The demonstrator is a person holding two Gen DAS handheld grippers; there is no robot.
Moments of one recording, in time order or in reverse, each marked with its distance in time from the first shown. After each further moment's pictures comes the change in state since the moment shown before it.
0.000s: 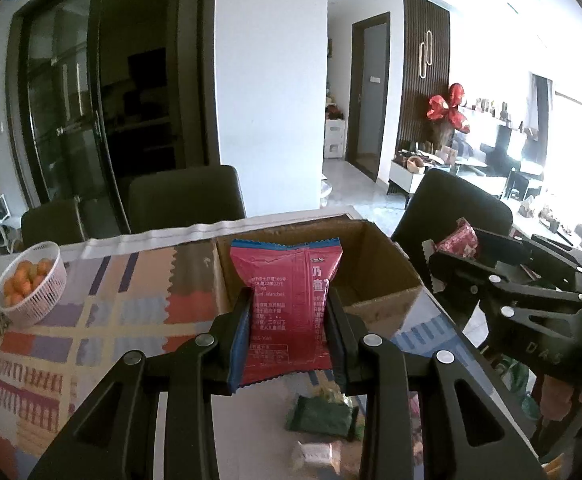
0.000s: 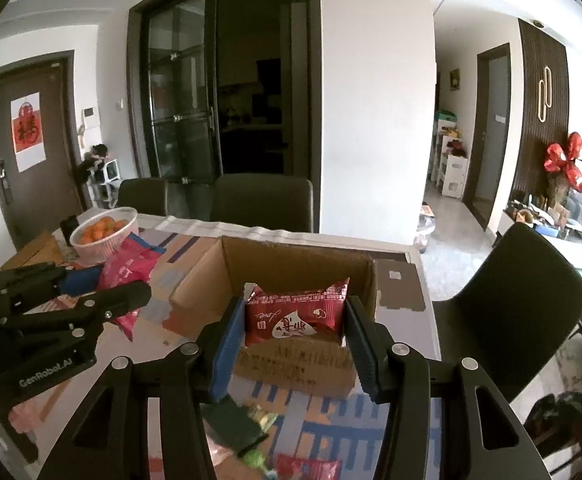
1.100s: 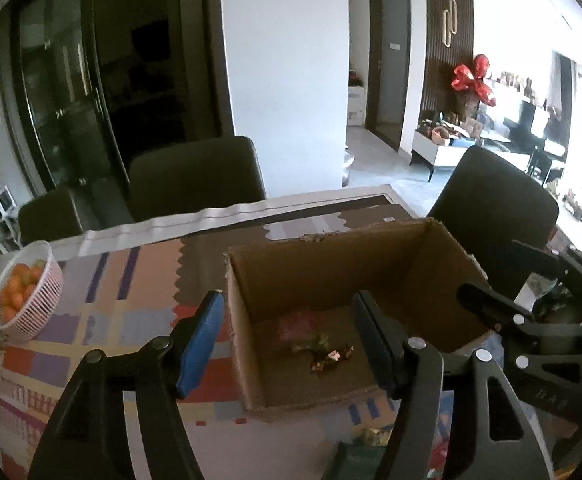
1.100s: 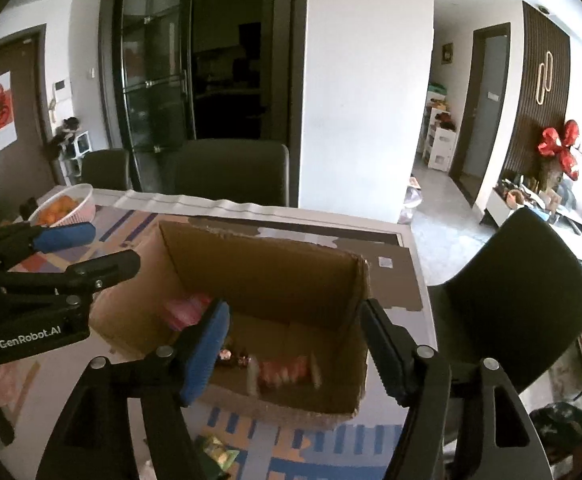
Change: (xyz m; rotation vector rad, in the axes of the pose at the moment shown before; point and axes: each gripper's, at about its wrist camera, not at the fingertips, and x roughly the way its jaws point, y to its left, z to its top) left arm 0.095 0.020 0.029 0.008 0.124 0.069; right arm 0.089 -0.024 0.011 0.002 0.129 -0.075
